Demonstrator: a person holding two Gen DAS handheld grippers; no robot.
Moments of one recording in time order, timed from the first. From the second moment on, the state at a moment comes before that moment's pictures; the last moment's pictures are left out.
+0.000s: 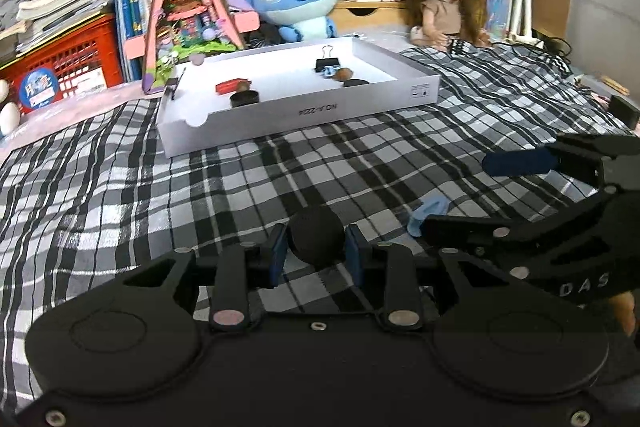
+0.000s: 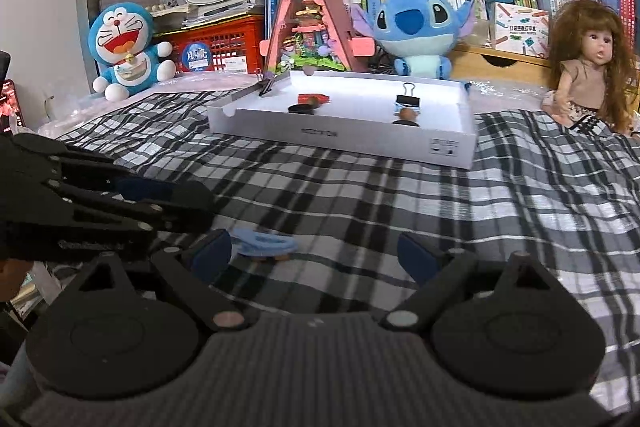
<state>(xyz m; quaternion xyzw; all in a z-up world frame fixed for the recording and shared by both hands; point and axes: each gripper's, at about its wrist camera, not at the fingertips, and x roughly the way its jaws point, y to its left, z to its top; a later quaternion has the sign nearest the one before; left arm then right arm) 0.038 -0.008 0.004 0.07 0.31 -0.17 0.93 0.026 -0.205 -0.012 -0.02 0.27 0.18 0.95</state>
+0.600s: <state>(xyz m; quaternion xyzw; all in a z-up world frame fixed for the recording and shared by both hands) 0.037 -0.008 -0.001 0.03 0.31 -0.14 0.94 0.024 -0.188 -0.016 0.00 0.26 0.15 0.95</state>
